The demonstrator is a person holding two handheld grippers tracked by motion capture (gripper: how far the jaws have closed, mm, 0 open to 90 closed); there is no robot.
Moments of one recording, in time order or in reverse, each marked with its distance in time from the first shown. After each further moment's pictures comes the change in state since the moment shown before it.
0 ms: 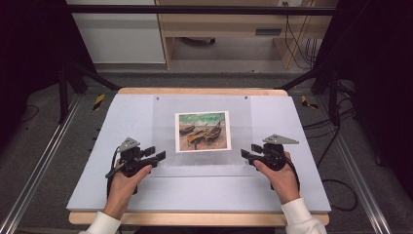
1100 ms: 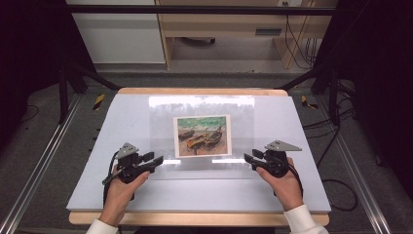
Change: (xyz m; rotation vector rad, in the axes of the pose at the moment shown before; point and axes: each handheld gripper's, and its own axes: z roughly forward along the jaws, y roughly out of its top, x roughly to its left) left arm -0.008 -0.009 -0.013 0.016 0.022 0.029; right arm 0.008 -0.011 -0.015 -0.001 -0.025 -0.032
